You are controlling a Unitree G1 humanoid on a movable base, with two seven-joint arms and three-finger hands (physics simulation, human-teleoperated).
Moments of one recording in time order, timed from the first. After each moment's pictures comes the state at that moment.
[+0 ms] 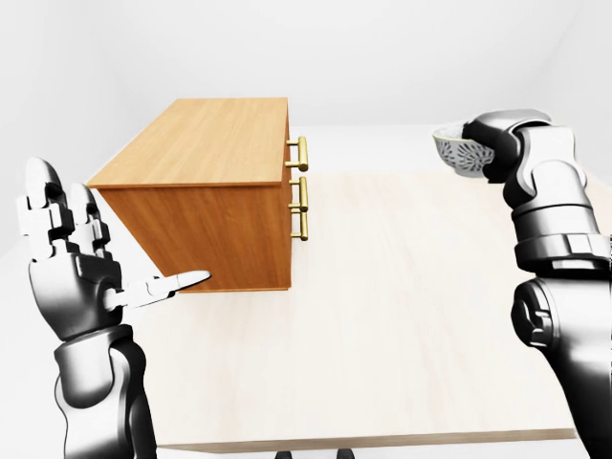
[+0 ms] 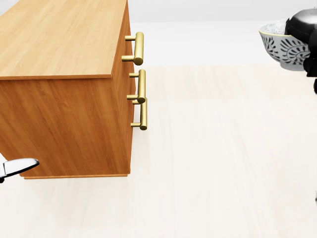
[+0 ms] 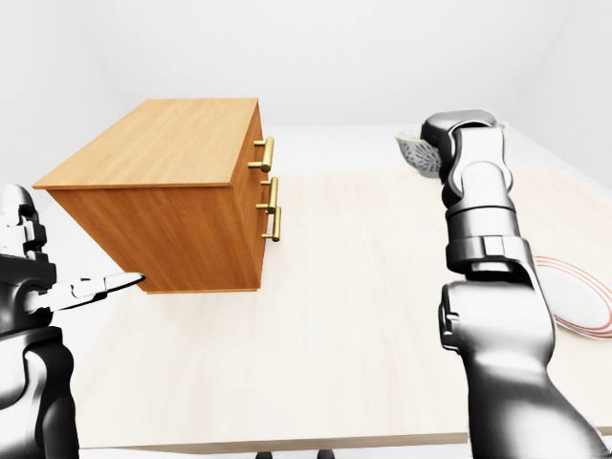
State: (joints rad) left arm -0.02 0.11 0.37 -0.61 -0.07 0.09 0.05; right arm -1.15 -0.60 -0.06 0.85 -1.42 0.05 0.55
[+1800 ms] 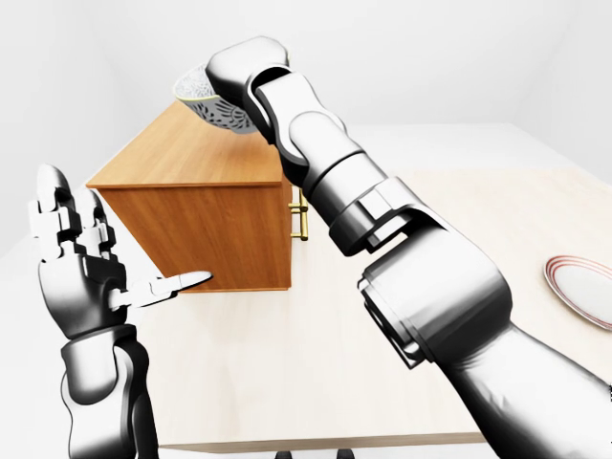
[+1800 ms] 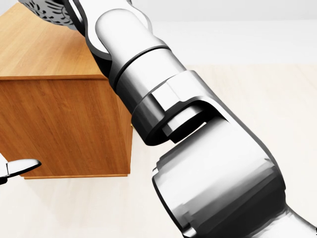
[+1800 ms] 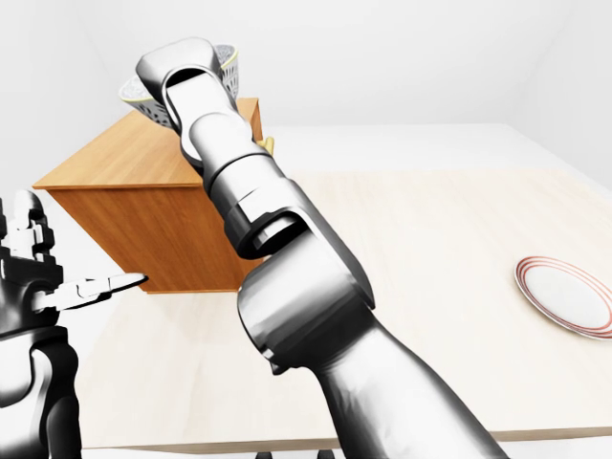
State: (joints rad) left arm -0.01 0.11 0.36 -0.58 -0.08 0.09 0.05; right arm -1.79 0.15 0.10 1.29 -1.38 0.09 0.22
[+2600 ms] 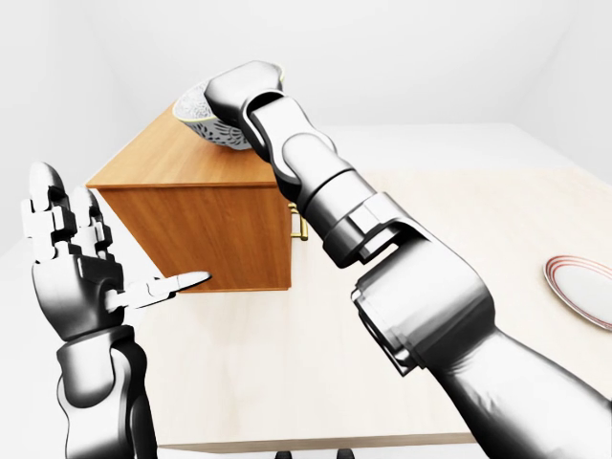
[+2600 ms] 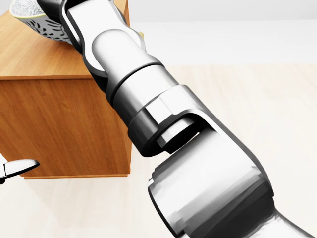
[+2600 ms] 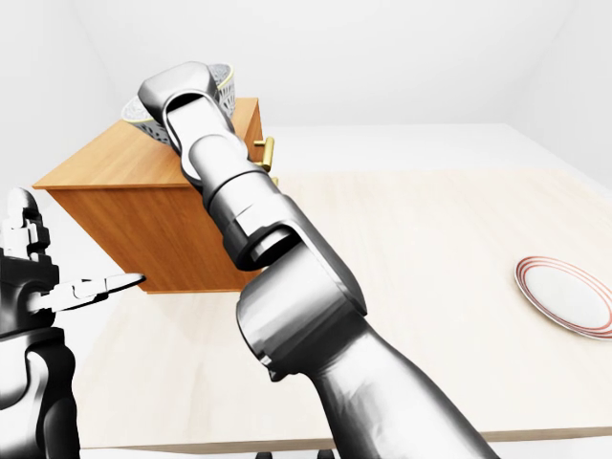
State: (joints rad) left arm -0.01 0.11 0.37 -0.60 -0.09 0.09 0.05; right arm -1.74 0.18 0.12 1.28 -1.40 0.09 0.21
